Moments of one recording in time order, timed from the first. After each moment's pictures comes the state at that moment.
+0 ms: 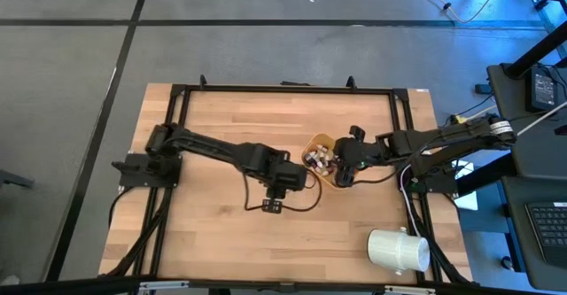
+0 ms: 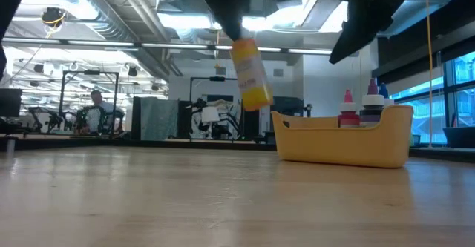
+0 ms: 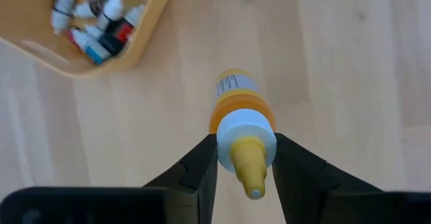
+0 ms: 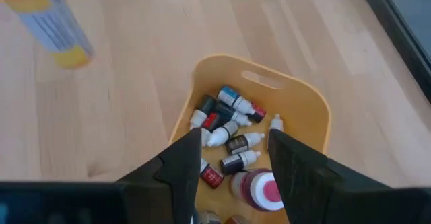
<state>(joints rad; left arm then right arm) -0.19 1.96 1.85 -1.13 -0.09 -0.07 0.16 1.20 0.93 -0.66 0.36 0.31</state>
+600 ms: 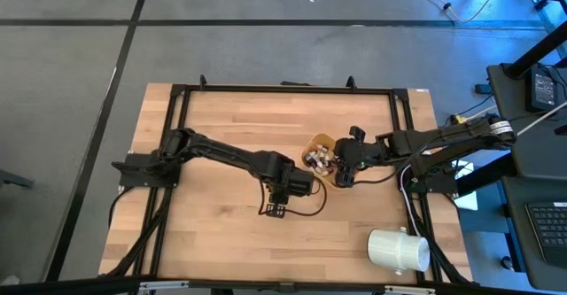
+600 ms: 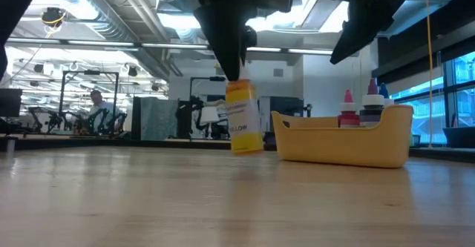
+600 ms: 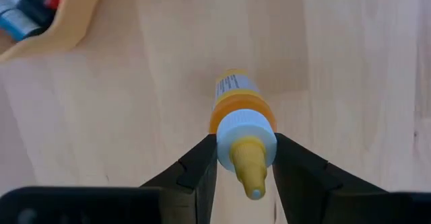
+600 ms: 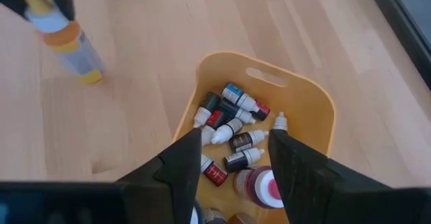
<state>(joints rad) -0.18 2.10 1.88 -1.15 -0.01 -0.06 0.16 1.20 0.93 -0.66 0.35 0.31</state>
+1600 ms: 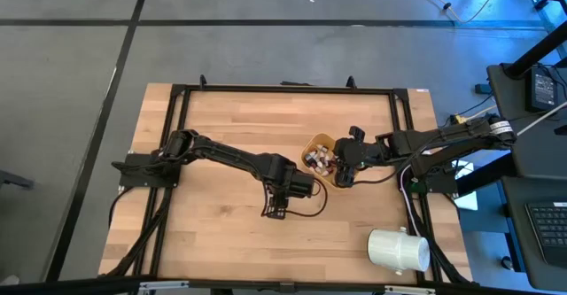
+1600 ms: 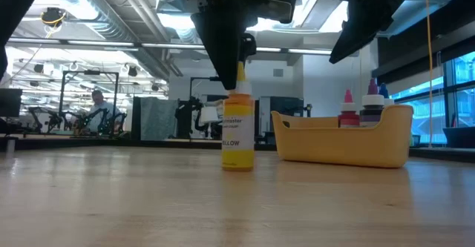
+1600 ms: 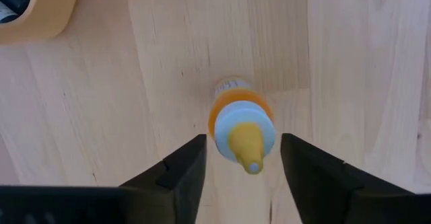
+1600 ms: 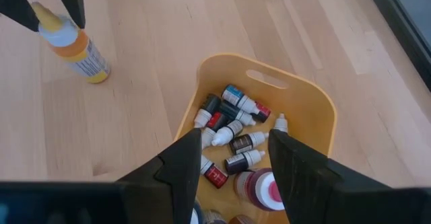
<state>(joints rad) -0.18 2.13 1.88 -1.15 0.00 -0.09 0.16 1.20 0.93 -0.66 0.35 0.31</state>
